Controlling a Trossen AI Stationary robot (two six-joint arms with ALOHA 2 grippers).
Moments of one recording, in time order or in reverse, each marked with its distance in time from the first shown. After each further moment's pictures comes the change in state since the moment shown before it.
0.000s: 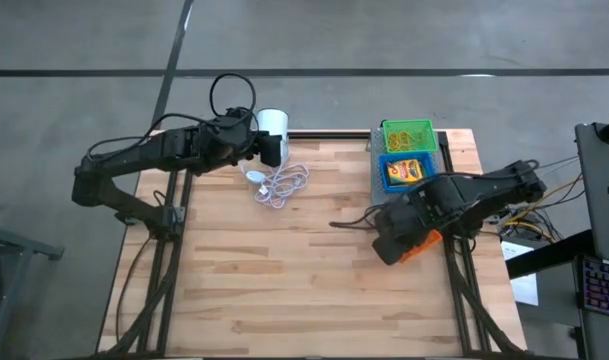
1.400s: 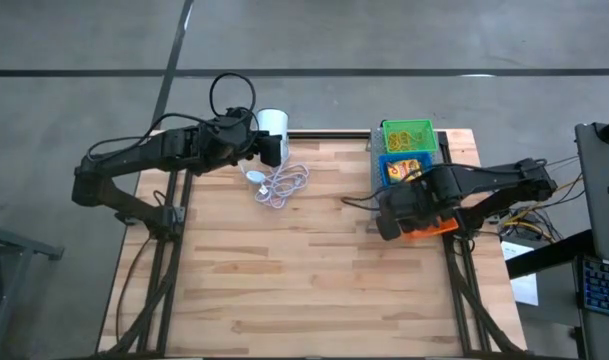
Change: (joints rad) left arm 0.000 0.000 0.000 0.004 0.001 0.000; right arm -0.129 -0.105 -0.200 -0.001 0.118 0.136
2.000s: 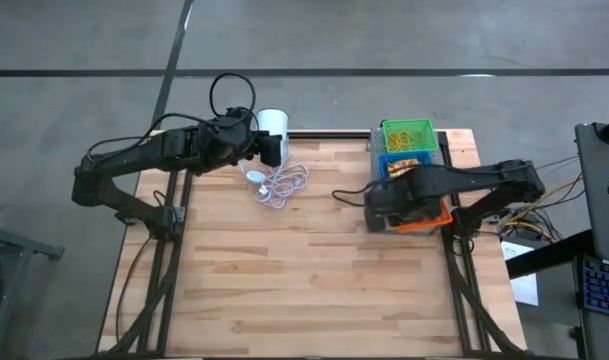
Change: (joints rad) left arm 0.000 0.000 0.000 0.000 0.000 0.000; right arm -0.074 0.106 -0.002 0.013 0.067 0.003
